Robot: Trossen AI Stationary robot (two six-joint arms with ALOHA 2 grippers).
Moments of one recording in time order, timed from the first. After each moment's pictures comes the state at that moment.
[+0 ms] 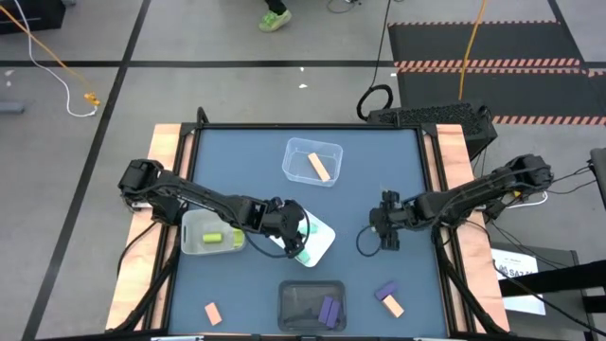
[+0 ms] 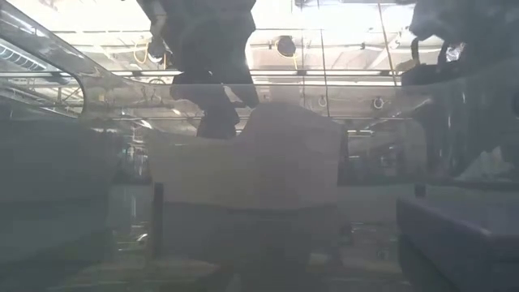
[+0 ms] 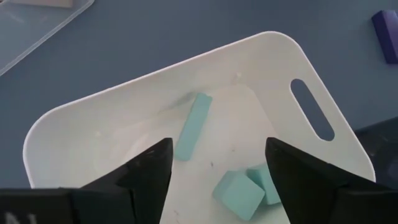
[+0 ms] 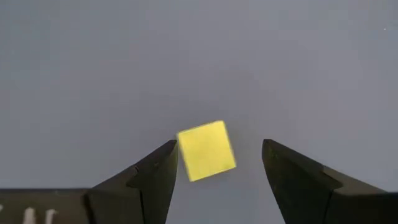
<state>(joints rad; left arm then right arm) -0.23 1.71 1.18 -0.41 -0.24 -0.65 0.24 1.18 0.54 -0.59 0.18 0.29</state>
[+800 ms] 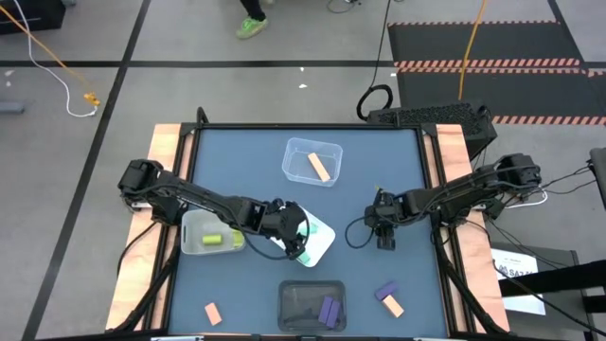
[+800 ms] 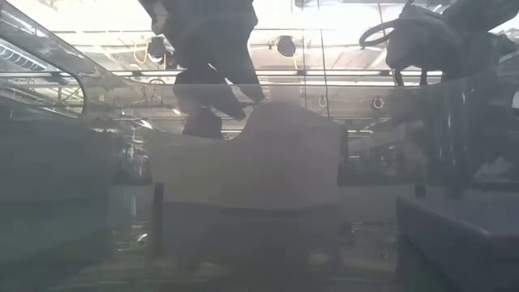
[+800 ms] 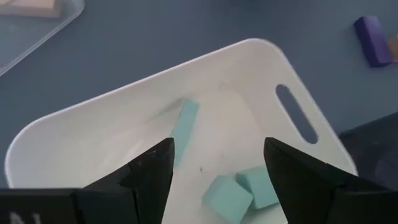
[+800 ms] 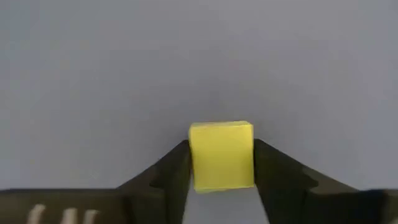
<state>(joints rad) -0.24 1.71 1.18 -0.37 -0.24 -0.64 0.15 1.35 0.54 -0.53 0.07 0.26</state>
